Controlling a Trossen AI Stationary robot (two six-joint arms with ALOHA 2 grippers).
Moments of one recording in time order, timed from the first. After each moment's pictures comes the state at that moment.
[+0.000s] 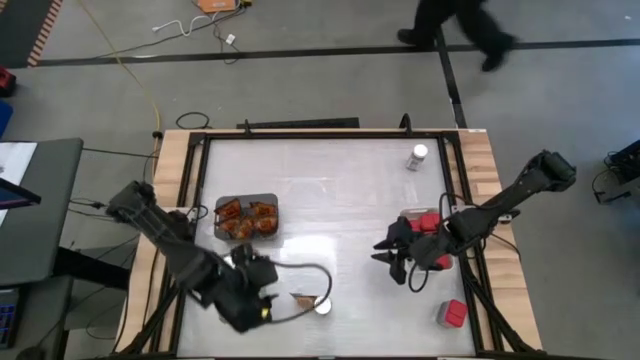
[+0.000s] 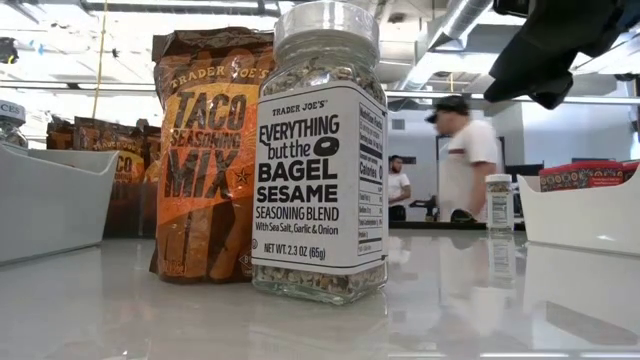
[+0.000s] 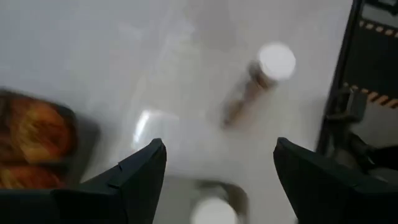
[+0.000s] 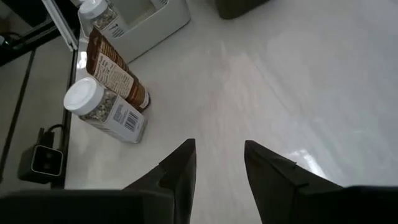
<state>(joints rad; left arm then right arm) -0.71 1.68 1.74 -1.23 -0.45 -1.00 0.51 1.15 0.68 -0.22 0.42 0.74</state>
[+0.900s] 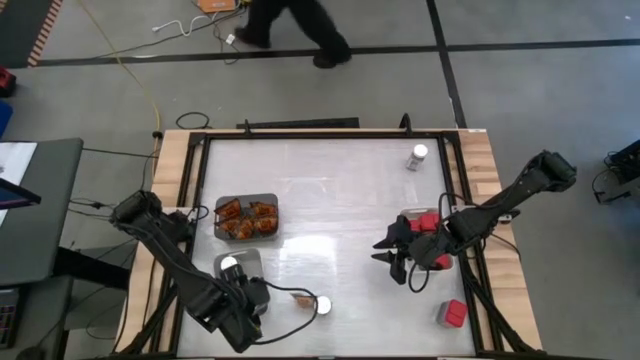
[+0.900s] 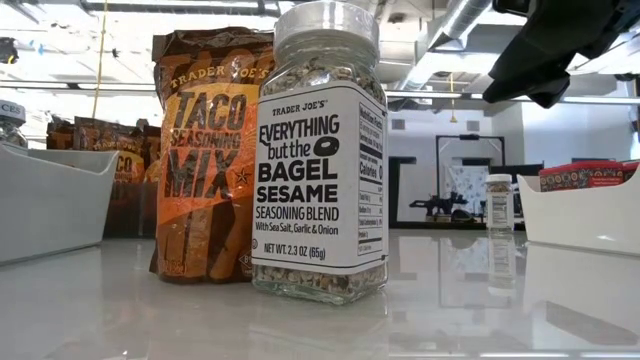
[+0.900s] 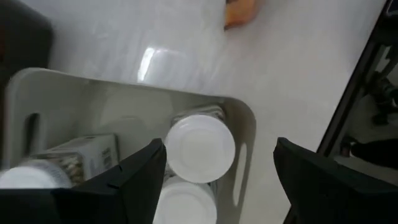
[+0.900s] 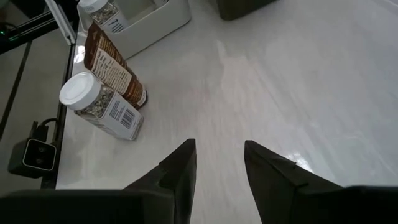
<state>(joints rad) -0.80 1.75 1.56 -1.19 -0.24 -1.14 0.51 1.15 0.69 -0.22 0.42 0.71</state>
